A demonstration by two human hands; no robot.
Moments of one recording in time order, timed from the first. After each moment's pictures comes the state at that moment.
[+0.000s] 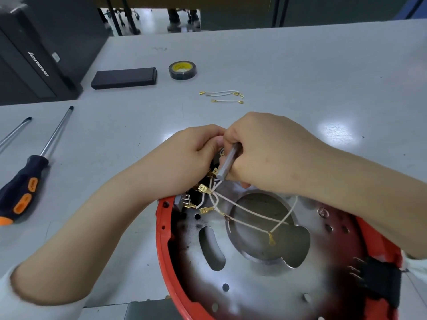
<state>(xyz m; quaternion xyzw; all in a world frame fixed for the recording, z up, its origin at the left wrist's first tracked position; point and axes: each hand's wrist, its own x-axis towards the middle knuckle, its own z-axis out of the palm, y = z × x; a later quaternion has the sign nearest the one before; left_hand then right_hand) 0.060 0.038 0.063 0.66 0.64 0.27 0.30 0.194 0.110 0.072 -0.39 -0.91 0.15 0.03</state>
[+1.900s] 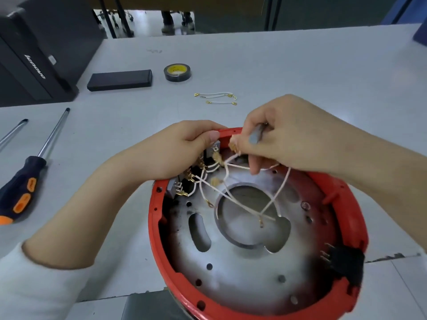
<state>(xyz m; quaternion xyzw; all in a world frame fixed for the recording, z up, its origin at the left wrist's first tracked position) 0.043 0.054 0.059 0.67 0.62 0.24 0.32 0.227 0.091 0.104 -0.38 -0.85 0.35 0.11</state>
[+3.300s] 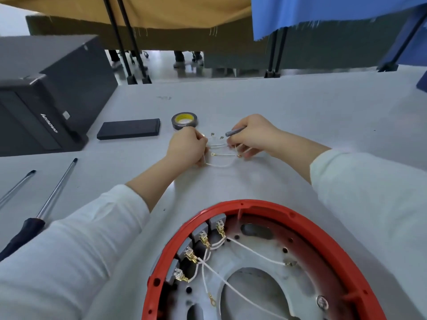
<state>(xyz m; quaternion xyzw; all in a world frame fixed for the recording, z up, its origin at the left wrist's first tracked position) 0.001 0.211 0.028 0.50 0.80 0.30 0.17 0.153 0.270 0.061 -0.51 -0.72 0.44 0.16</state>
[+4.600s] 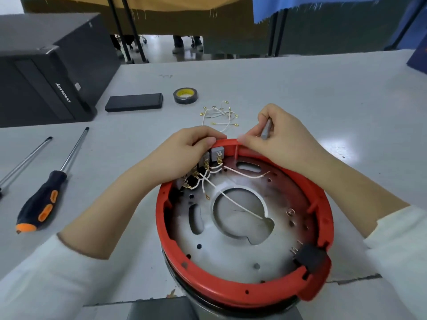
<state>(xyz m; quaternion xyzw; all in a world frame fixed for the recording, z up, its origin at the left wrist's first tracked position) 0.046 0.063 0.069 0.61 0.67 0.29 0.31 0.226 0.141 0.067 -0.45 -0.80 0.29 0.28</state>
